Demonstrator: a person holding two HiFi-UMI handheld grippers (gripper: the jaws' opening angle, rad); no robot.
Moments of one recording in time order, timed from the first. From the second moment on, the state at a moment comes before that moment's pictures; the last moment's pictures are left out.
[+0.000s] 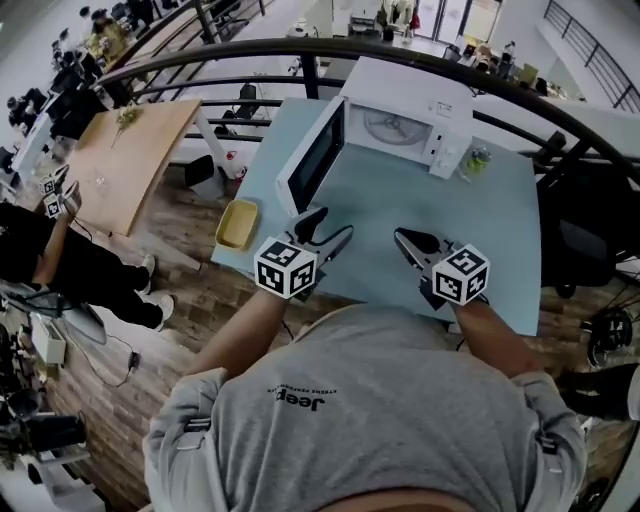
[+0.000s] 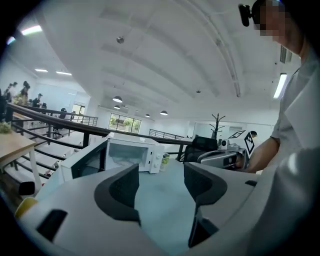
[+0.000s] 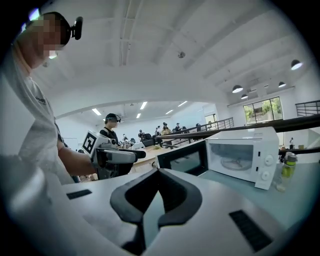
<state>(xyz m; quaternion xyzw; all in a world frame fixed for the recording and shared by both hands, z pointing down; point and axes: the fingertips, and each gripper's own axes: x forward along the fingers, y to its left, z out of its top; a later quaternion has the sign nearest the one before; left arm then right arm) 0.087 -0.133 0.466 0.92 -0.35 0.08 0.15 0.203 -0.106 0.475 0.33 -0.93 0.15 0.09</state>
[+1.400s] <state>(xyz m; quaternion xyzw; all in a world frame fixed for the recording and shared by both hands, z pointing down) 0.128 -0.134 0.473 0.95 -0.27 0.08 0.15 0.301 -0.103 0.482 0.46 -0.87 0.18 0.05</state>
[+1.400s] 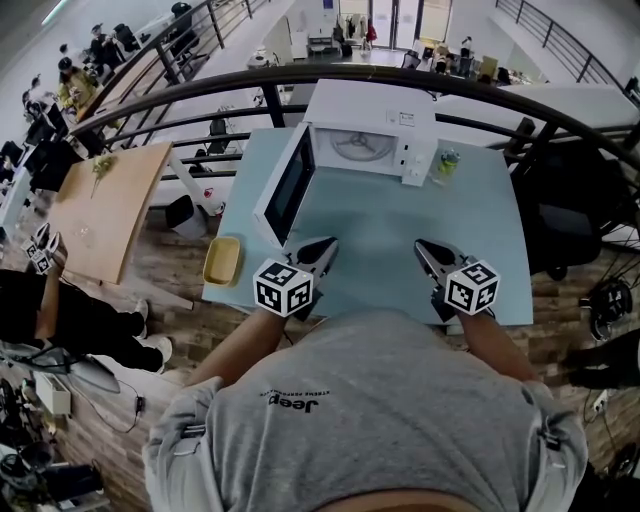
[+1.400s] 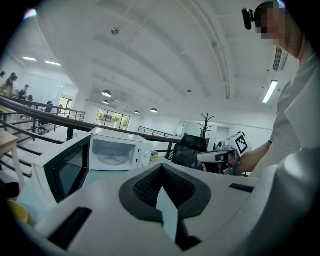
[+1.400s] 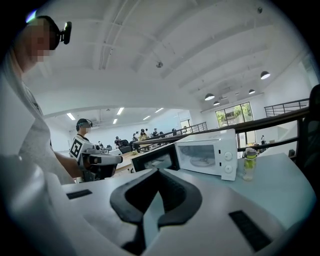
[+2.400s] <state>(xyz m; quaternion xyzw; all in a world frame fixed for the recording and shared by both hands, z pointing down) 0.127 -0.132 0.475 0.94 -0.28 0.09 0.16 0.305 -0.100 0.487 0.46 -0.87 0.18 0.06</state>
